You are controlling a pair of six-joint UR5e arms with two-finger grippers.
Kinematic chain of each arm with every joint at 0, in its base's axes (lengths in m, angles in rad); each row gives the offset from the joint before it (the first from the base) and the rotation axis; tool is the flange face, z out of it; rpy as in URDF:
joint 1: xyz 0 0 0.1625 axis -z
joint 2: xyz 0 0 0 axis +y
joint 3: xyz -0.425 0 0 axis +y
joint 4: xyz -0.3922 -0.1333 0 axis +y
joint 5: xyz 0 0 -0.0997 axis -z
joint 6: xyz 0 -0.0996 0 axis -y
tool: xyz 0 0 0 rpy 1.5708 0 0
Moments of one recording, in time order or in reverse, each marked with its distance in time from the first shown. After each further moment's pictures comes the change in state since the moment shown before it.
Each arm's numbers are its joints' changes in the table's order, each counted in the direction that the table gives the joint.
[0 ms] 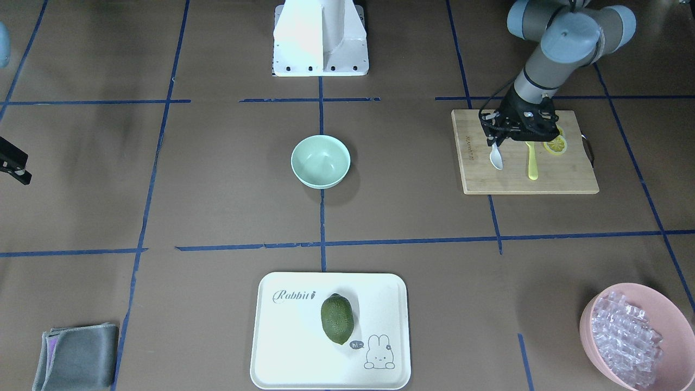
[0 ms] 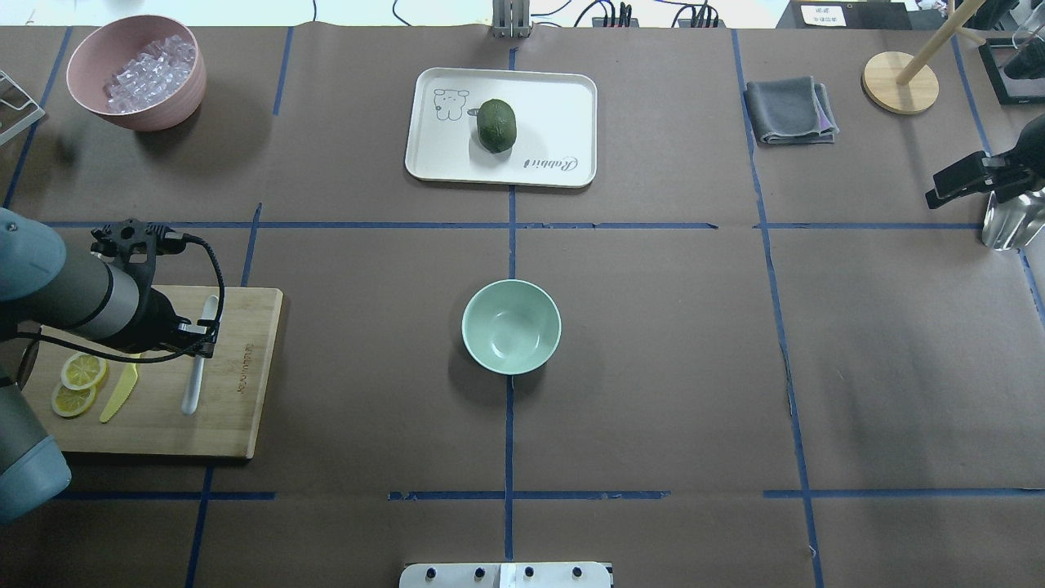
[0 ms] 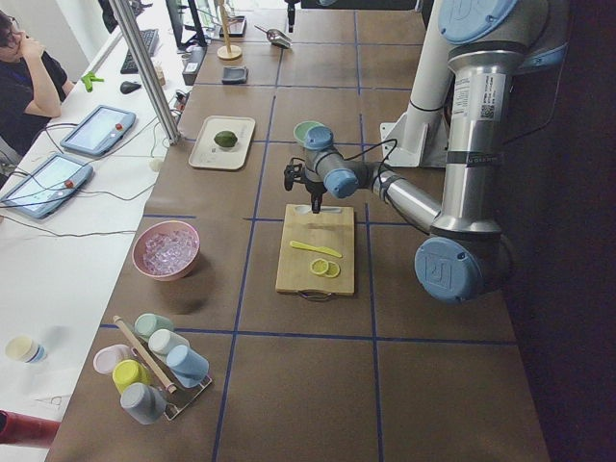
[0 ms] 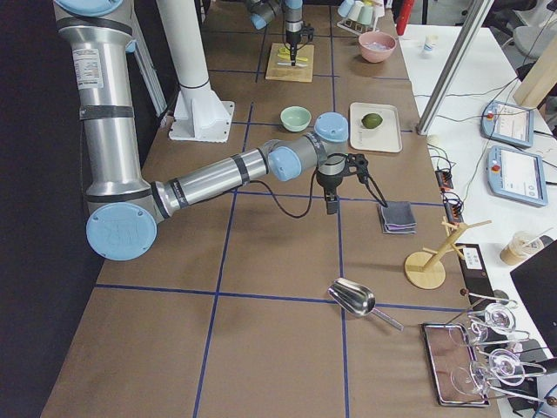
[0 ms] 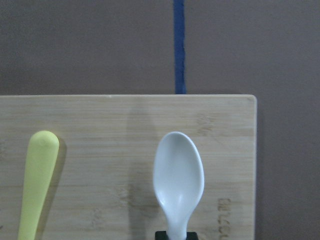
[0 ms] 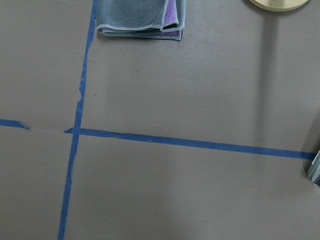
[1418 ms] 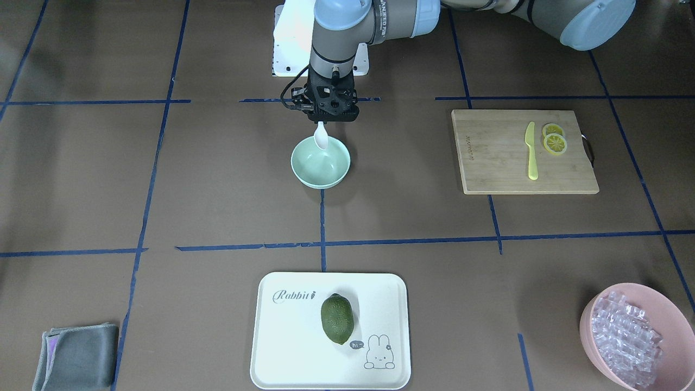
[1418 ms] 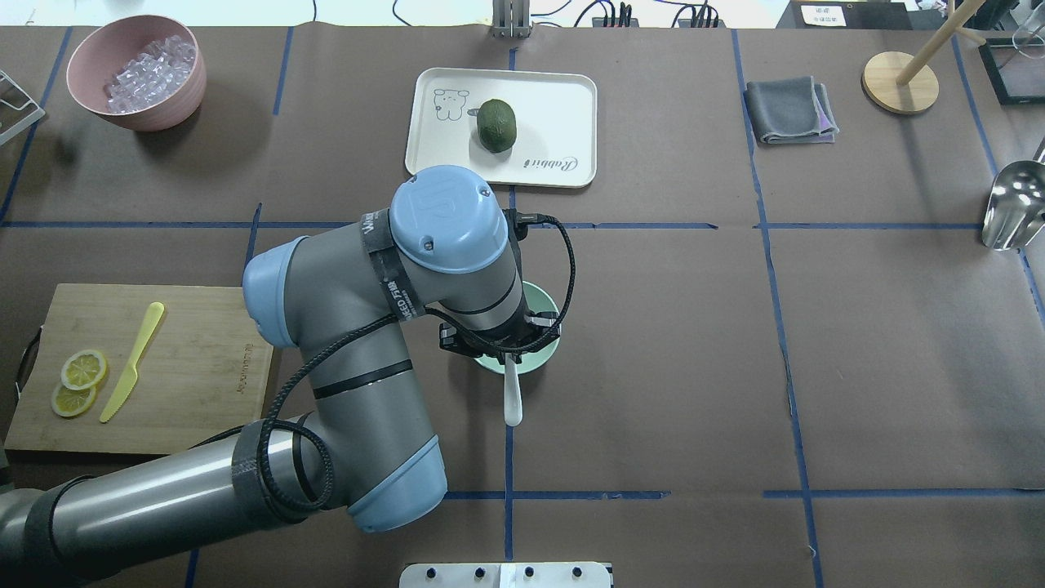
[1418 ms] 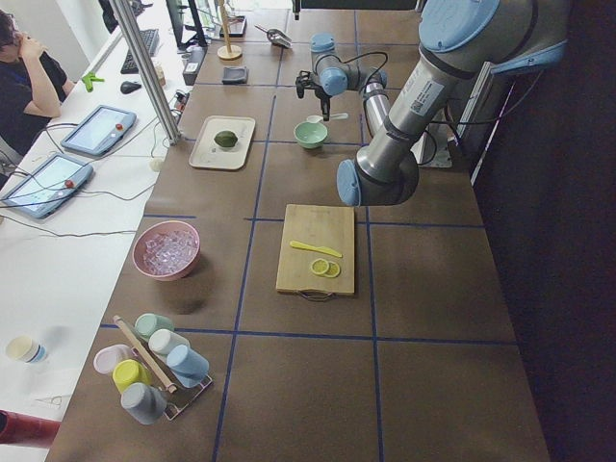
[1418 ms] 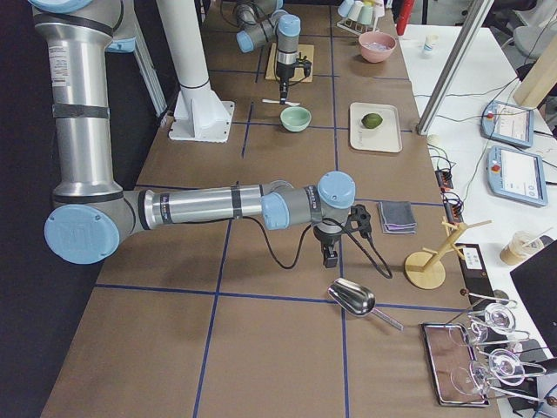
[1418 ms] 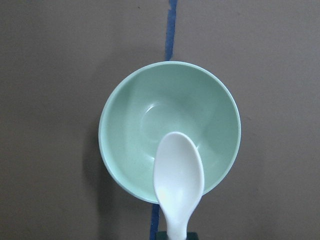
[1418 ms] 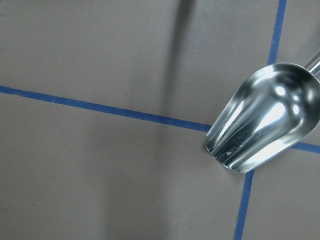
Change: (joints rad) left arm -0.227 0.762 -0.330 -0.275 0.063 -0.289; right arm -0.198 0.066 0.189 -0.002 0.114 -0.389
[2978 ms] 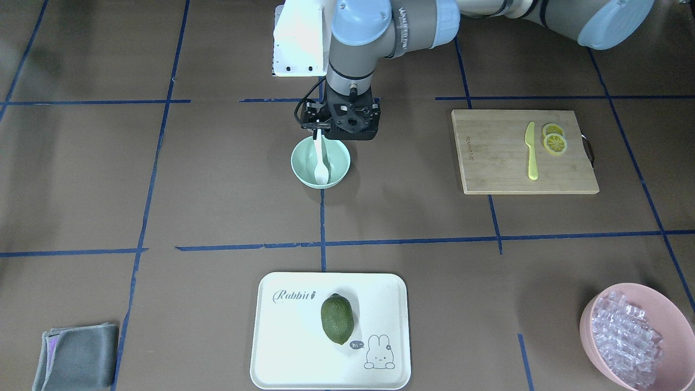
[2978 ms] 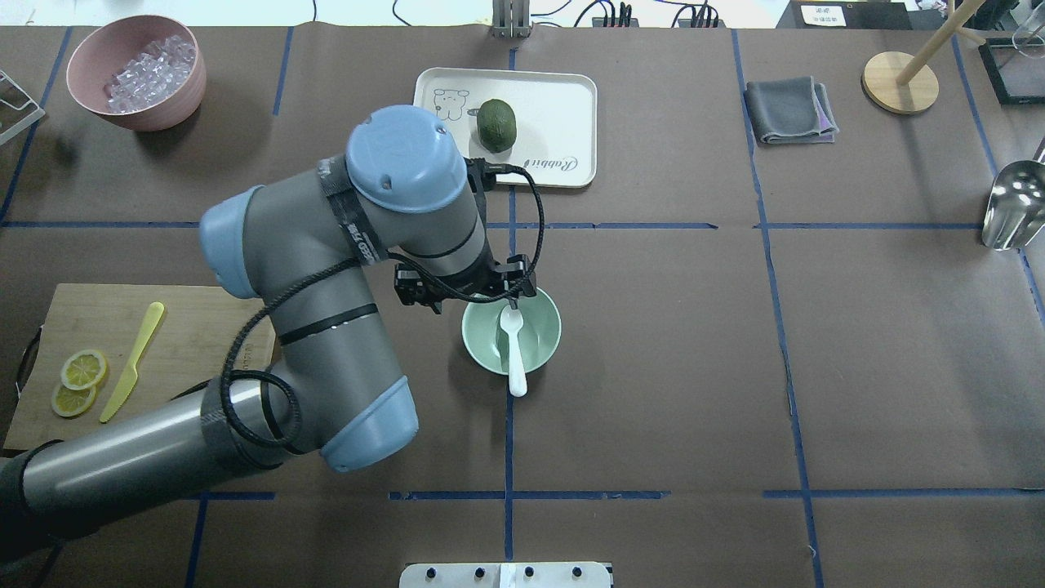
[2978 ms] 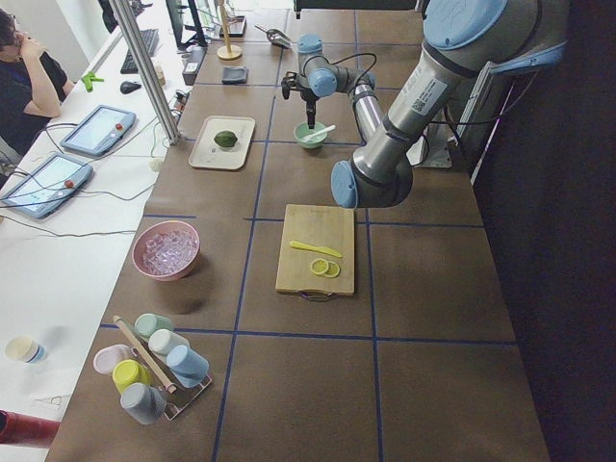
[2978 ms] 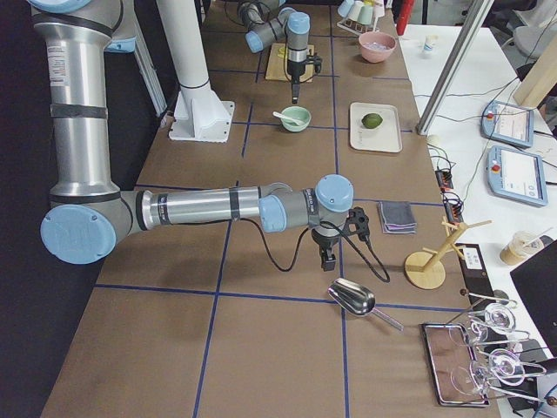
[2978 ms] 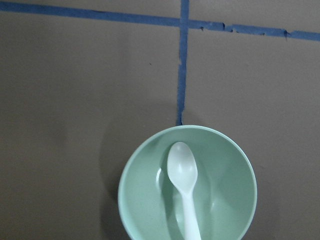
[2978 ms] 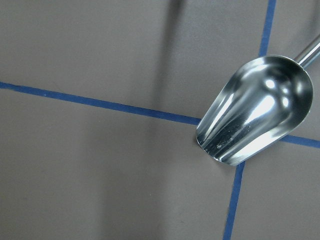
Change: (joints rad) left arm 0.112 -0.043 0.053 -0.057 -0.031 0.123; right arm -0.033 0.021 0.005 0.001 0.000 -0.028
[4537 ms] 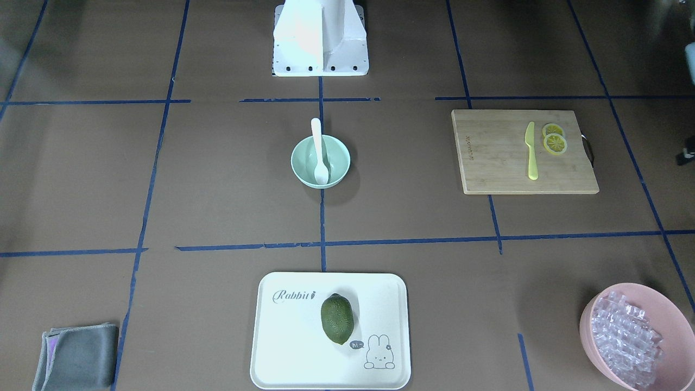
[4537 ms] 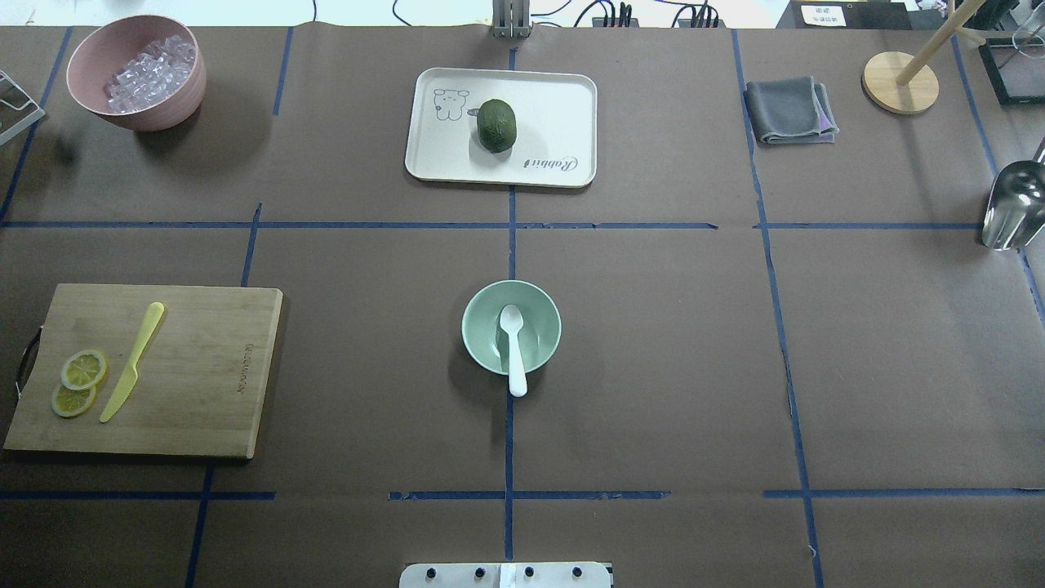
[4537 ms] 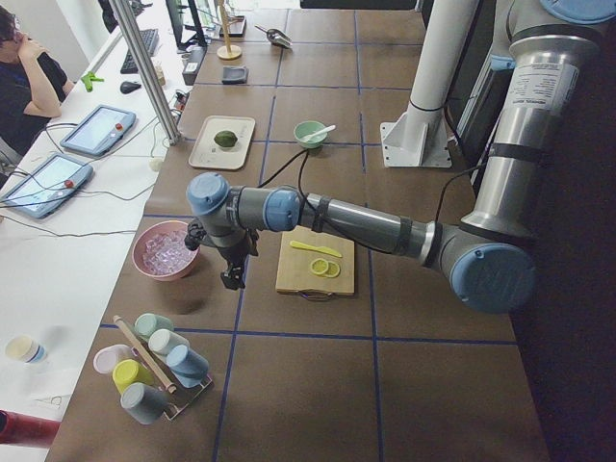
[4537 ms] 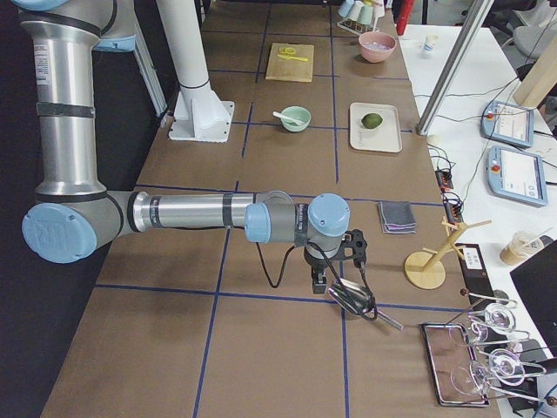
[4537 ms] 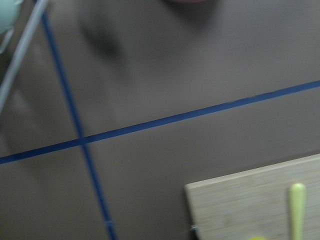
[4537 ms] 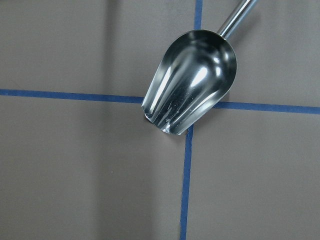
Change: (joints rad) left arm 0.919 -0.613 -0.178 -0.048 -0.389 1.405; right arm -0.114 0.014 0.011 0.134 0.021 -0.081
